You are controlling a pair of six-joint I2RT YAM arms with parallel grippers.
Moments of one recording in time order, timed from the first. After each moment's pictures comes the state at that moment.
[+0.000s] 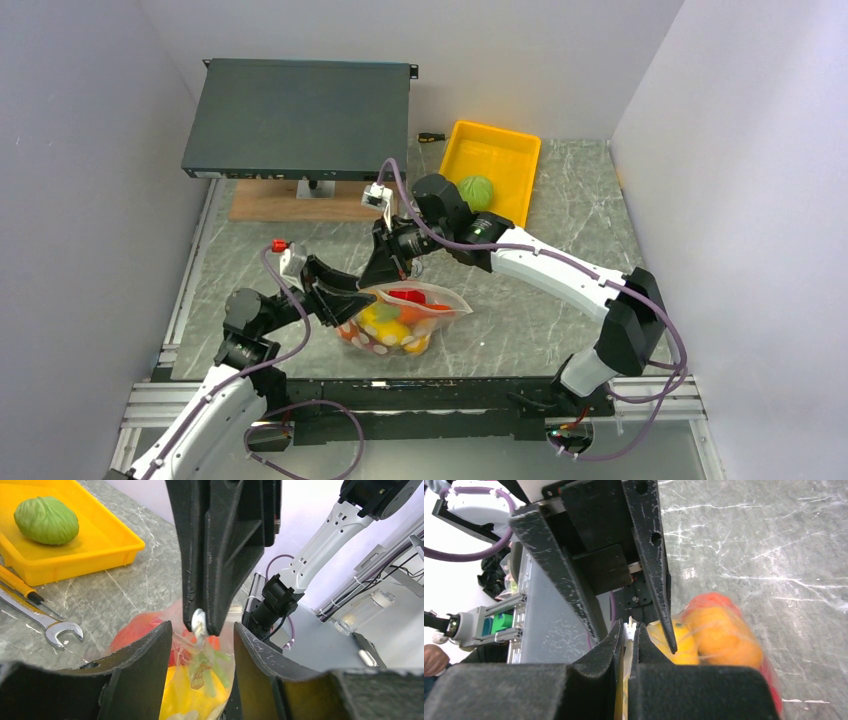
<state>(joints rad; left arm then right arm) -0.37 0.45 0.21 0.49 0.79 -0.63 0.89 1.55 1.33 -0.24 -0.81 0.27</state>
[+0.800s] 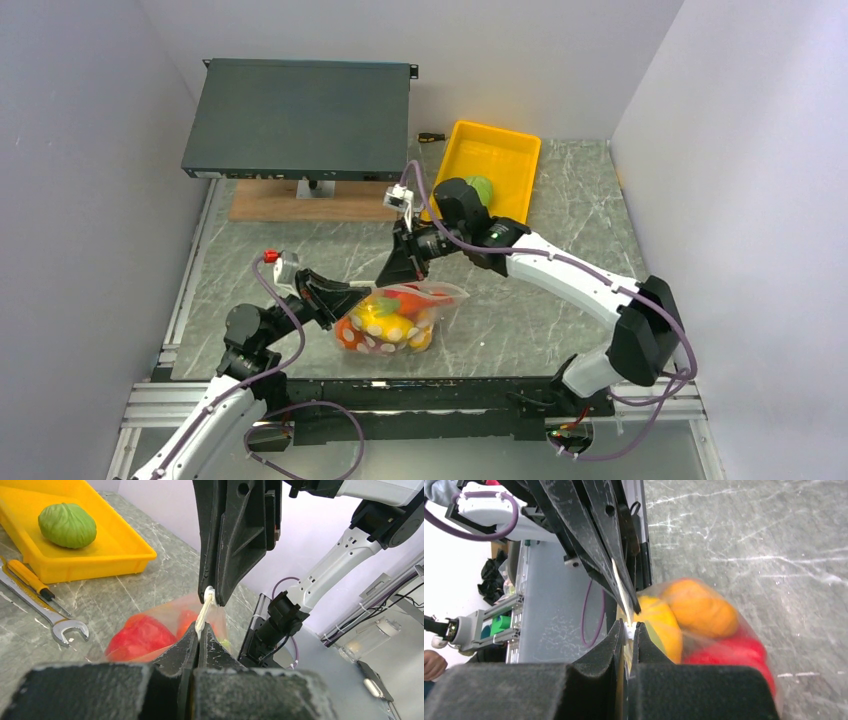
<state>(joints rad) -0.39 0.35 0.10 0.55 0.65 -0.71 0.82 1.48 1.21 -0.19 -0.84 0.28</state>
